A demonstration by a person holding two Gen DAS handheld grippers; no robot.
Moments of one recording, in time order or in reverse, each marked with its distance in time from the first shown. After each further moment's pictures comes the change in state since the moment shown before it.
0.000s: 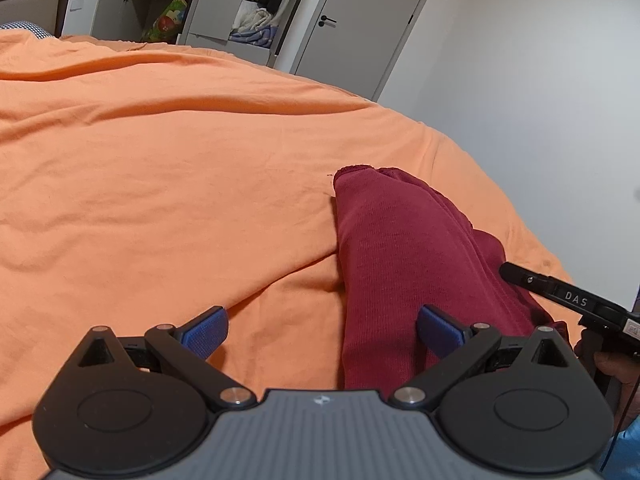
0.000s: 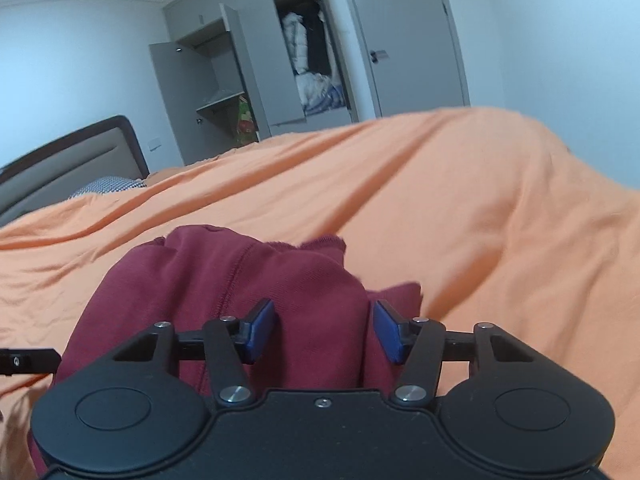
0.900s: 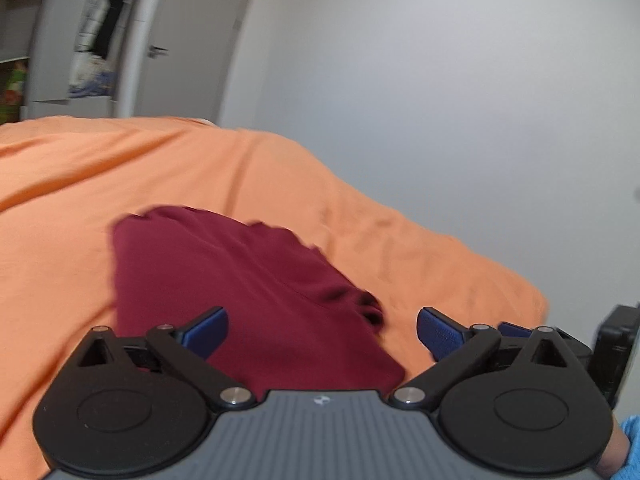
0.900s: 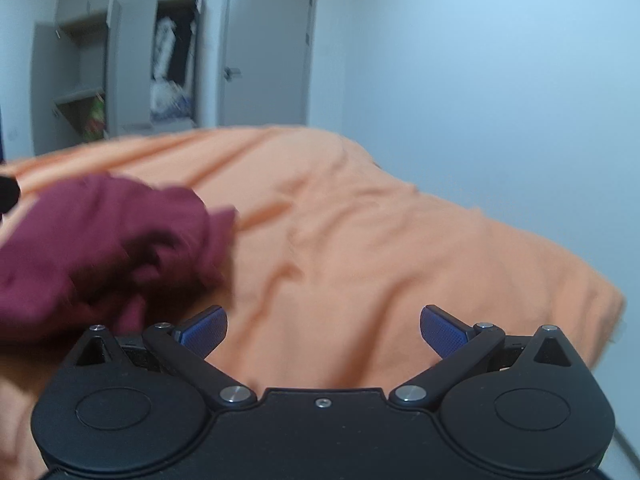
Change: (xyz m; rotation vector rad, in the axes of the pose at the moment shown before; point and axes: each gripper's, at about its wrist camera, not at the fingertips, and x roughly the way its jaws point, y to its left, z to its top) left arm -0.031 -0.111 -0.009 0.344 -0.037 -0.315; right arm -0.140 0.035 -0.087 -0.048 -0.110 -0.548
